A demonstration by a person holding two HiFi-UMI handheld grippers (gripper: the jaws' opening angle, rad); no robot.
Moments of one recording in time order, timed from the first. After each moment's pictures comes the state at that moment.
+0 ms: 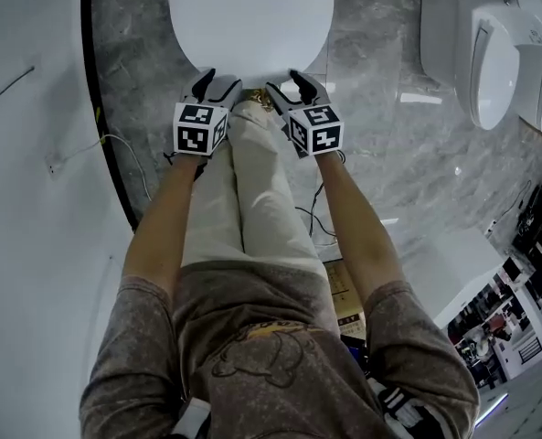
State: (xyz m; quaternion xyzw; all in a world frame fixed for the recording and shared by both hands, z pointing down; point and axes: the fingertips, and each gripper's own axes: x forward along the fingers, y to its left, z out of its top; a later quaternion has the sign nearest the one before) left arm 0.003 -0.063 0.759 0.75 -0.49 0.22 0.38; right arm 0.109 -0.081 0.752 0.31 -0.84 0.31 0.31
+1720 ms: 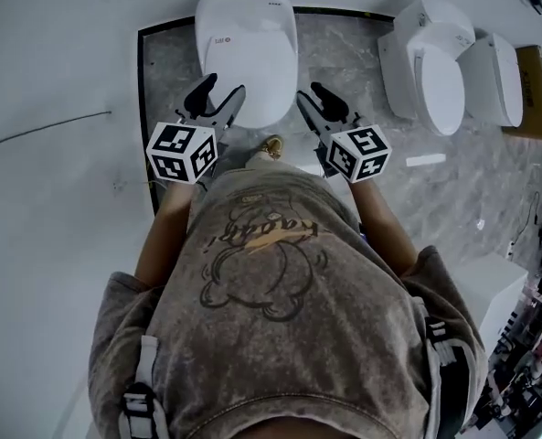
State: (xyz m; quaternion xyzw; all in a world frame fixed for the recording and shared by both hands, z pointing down) left arm -0.001 -0.075 0.258 0.84 -0.50 0.07 0.20; right arm 0.144 -0.087 0.274 0.35 -0.92 0.18 0.10
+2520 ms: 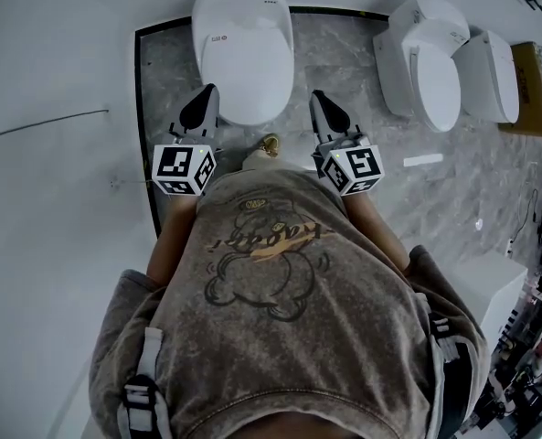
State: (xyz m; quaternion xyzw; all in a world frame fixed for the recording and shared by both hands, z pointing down) left arm -0.018 -0.042 0.254 0.82 -0.57 0.02 0.10; right arm 0.172 -0.058 0.259 0.41 -0.91 0.09 0.03
